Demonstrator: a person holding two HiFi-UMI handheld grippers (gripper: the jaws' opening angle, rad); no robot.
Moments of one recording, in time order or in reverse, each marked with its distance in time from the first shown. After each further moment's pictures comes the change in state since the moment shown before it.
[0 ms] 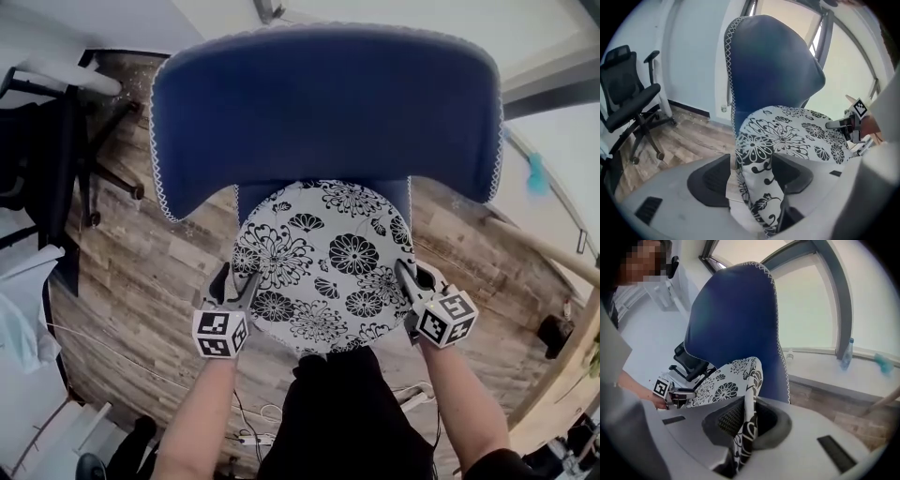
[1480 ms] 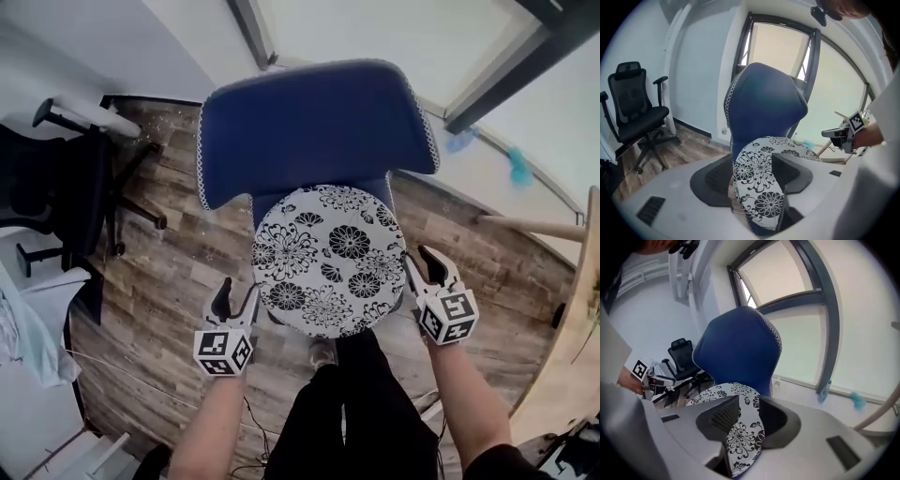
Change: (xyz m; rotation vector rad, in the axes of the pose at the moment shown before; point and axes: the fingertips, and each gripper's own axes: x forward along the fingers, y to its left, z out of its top) left arm -0.119 -0.027 0.063 0.020 -0.218 -0.004; right arm -0.096 0.040 0.052 -0.210 -0.194 -0.220
